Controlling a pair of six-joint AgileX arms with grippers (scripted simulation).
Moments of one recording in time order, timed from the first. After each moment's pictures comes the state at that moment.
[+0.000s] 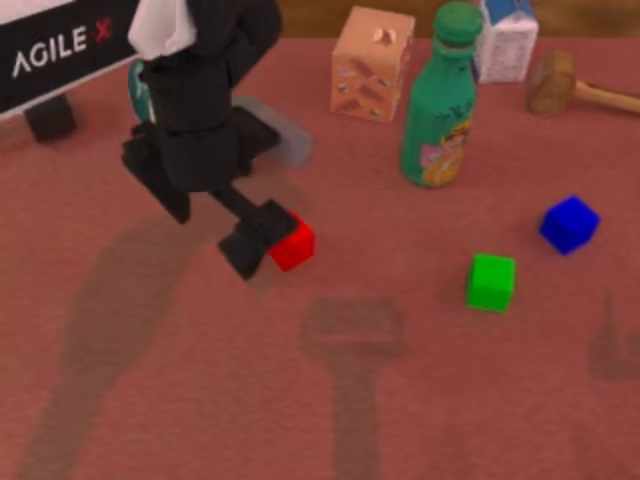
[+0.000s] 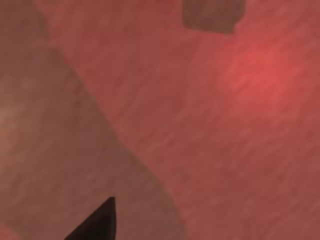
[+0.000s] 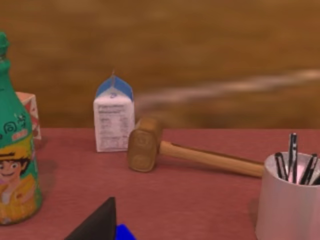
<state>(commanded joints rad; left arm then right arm) -0.48 2.08 1.75 -1.31 0.04 0.37 0.00 0.00 0.00 0.00 0.00 0.00</state>
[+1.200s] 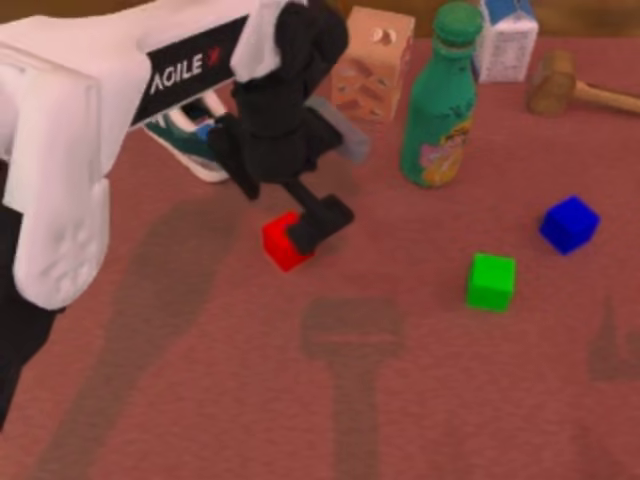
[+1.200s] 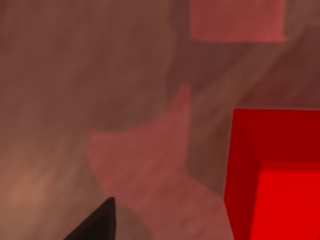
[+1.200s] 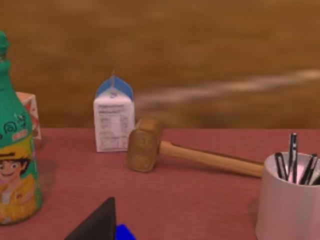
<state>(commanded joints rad) -0.52 2.43 2.06 -1.19 0.01 0.42 0.00 0.00 0.00 0.00 0.00 0.00</state>
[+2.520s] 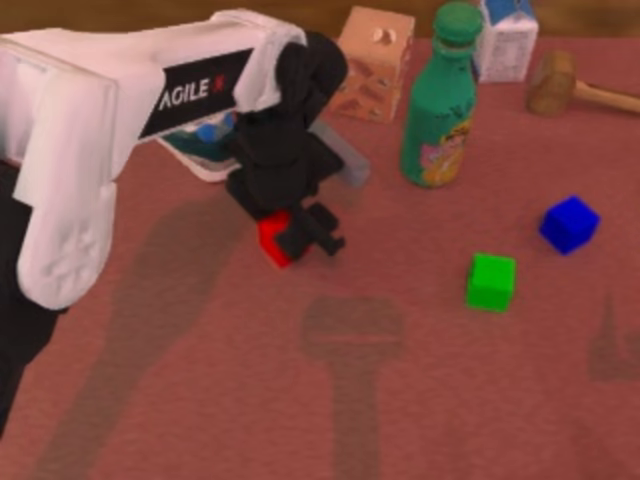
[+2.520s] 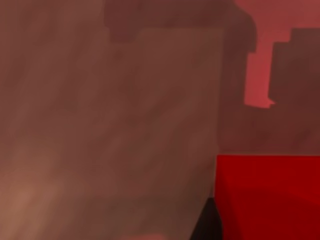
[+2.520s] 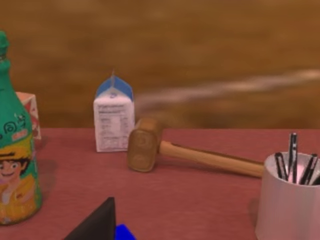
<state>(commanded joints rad) -0.53 2.46 1.94 -1.04 0.01 0.42 0.00 0.00 0.00 0.00 0.00 0.00</state>
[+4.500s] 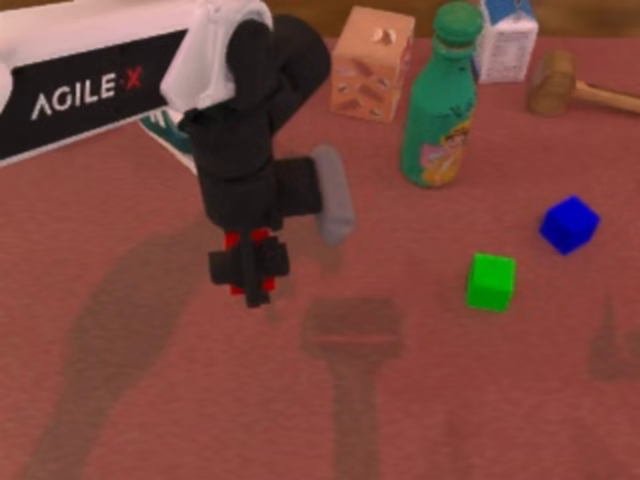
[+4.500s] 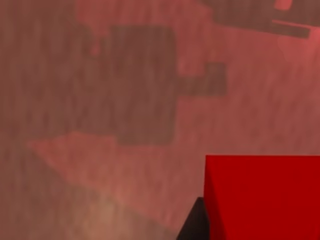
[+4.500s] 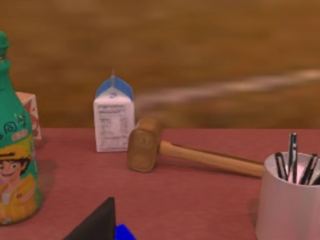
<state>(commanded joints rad) -0.59 2.01 1.59 -1.16 0.02 0.86 0.00 0.00 0.00 0.00 0.00 0.00</state>
